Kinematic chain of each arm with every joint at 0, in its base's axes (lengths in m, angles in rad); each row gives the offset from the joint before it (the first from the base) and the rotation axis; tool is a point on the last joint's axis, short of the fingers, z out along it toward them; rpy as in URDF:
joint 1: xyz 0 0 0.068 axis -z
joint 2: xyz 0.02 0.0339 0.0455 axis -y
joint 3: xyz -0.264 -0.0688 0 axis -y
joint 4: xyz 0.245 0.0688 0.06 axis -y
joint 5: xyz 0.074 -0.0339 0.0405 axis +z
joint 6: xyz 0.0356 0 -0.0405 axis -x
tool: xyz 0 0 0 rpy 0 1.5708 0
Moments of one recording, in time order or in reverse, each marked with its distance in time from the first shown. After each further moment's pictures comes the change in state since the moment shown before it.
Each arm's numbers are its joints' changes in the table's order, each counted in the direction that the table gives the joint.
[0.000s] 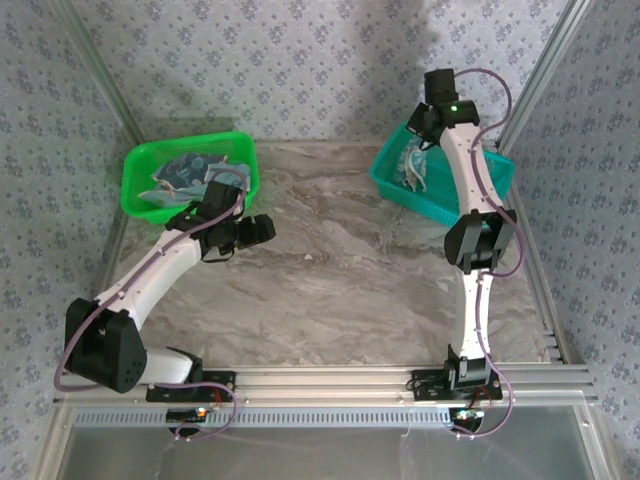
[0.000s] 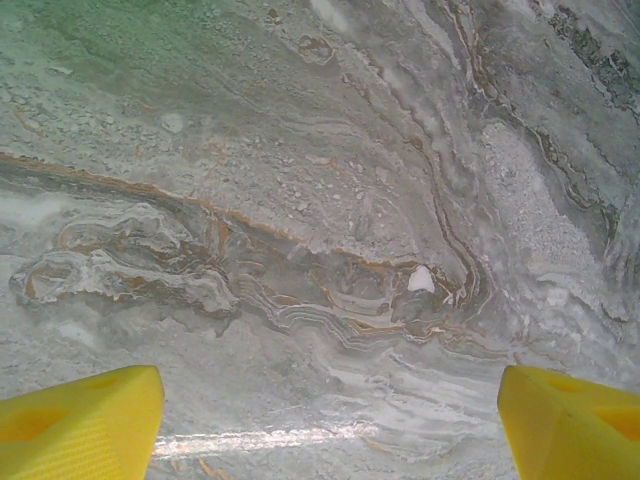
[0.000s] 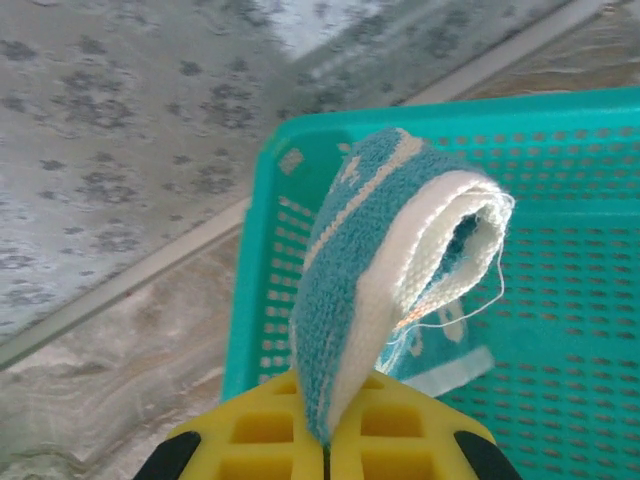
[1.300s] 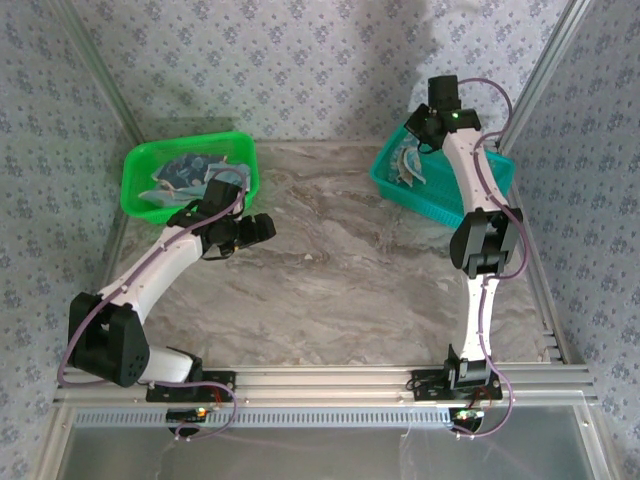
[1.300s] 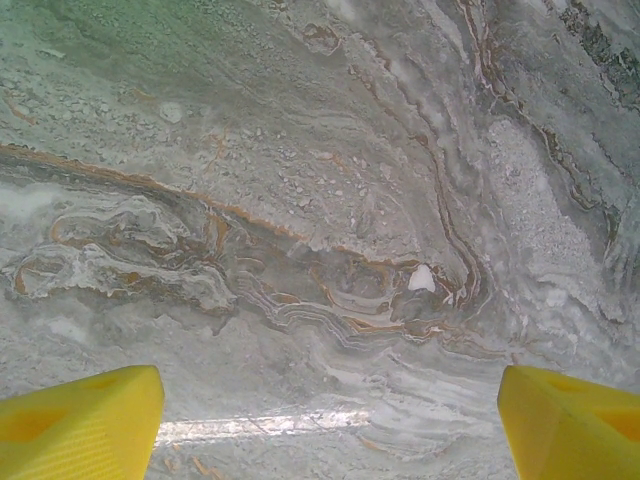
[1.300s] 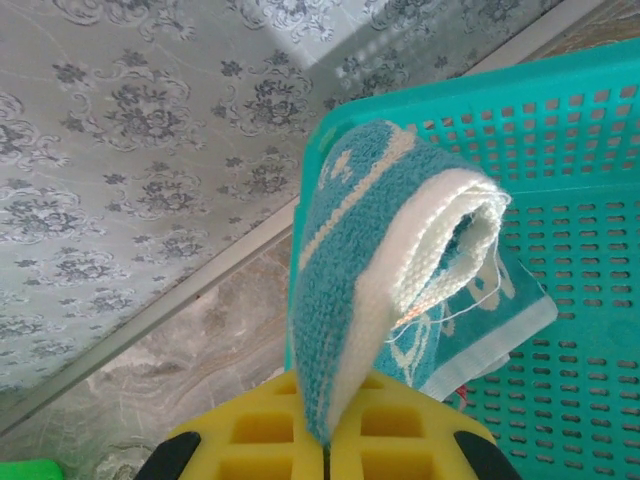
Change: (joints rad) left arm -0.009 -0.031 0.013 -0.005 -0.031 0.011; right arm 0.026 0.094 -0.232 0.190 0.116 -0.116
